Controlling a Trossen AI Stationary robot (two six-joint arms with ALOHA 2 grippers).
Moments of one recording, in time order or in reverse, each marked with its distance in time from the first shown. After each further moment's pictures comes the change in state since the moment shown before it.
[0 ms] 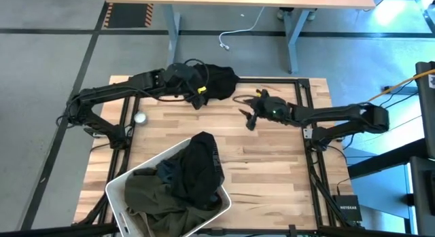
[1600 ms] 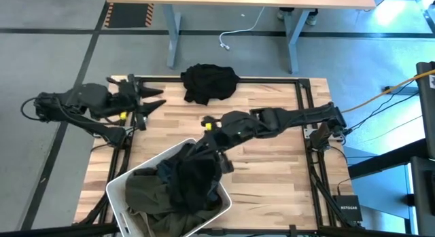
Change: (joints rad) left arm -0.532 -0.591 -0.157 0.025 -0.380 0.050; right arm 0.472 0.591 1.413 -0.849 -0.361 -0.095
